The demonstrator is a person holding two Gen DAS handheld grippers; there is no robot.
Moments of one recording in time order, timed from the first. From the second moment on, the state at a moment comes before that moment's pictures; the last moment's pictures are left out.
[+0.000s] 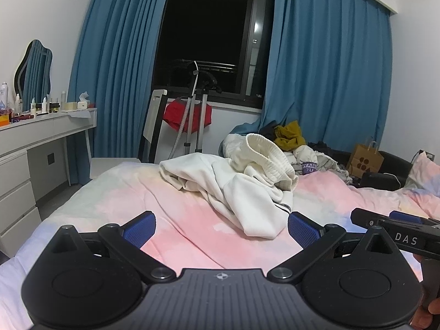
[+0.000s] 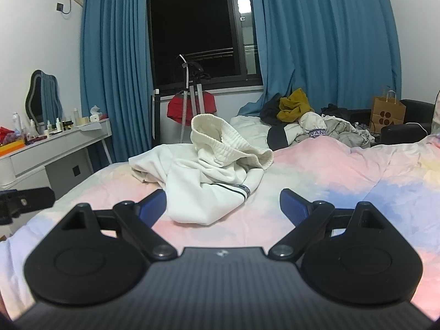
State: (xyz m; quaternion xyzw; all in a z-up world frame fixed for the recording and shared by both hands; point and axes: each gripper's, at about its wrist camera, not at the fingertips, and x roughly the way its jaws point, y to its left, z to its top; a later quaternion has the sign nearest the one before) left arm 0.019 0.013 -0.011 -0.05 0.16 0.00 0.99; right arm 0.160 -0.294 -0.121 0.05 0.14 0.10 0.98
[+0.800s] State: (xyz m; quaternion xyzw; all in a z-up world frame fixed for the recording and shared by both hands) left arm 0.024 0.000 -0.027 -0.02 0.17 0.00 0.99; right arm 0.163 -0.297 -0.124 0.06 0.14 0.09 0.98
